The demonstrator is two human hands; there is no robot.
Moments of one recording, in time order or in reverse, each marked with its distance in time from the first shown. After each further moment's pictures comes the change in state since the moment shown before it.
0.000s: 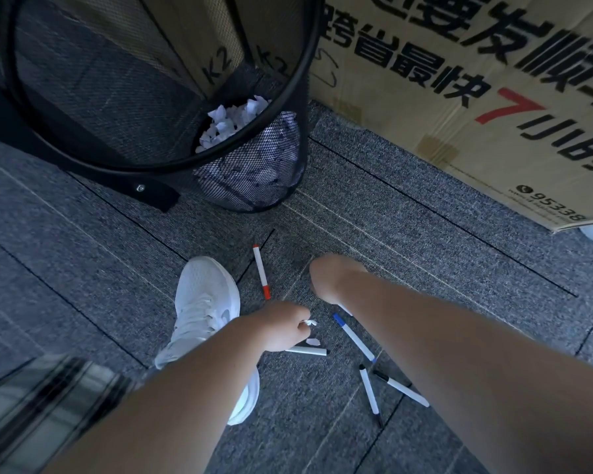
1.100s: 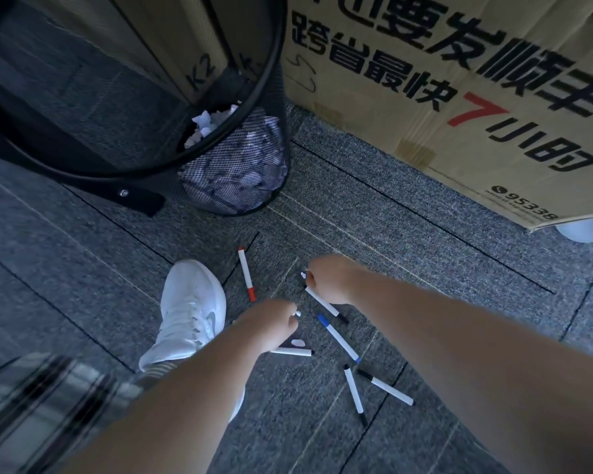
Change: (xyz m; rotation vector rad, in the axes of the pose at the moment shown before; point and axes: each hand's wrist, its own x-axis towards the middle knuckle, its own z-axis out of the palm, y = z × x) left_hand 0.009 0.013 0.006 0.020 0.138 -0.073; right_hand -0.018 0.031 -0.004 0.097 0.072 -0.149
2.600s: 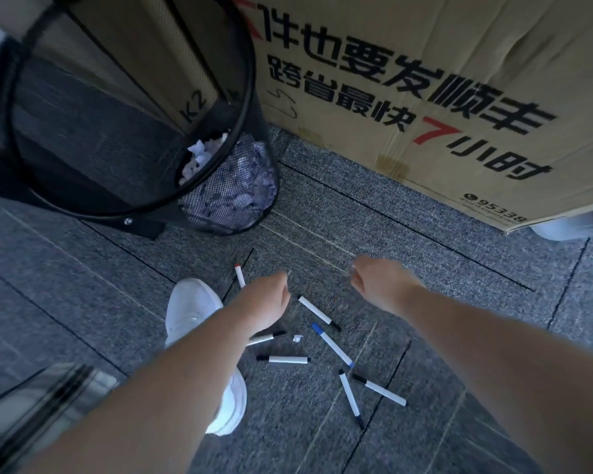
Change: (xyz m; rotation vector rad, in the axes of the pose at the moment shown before) left_hand -0.008 0.014 -0.051 0.004 0.207 0.038; right_hand -0.056 0.064 -0.002 0.095 0.240 0.128
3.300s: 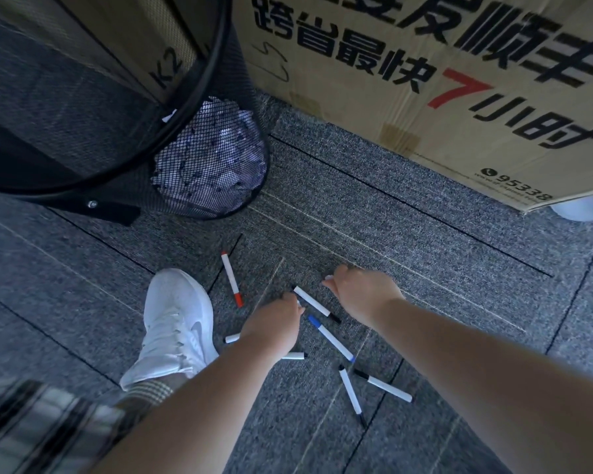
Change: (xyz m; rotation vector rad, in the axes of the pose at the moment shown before) left_hand 0.013 0.004 0.079 0.264 -0.030 -0.027; right_hand 0.018 -0.009 0.057 -0.205 0.049 -0.080
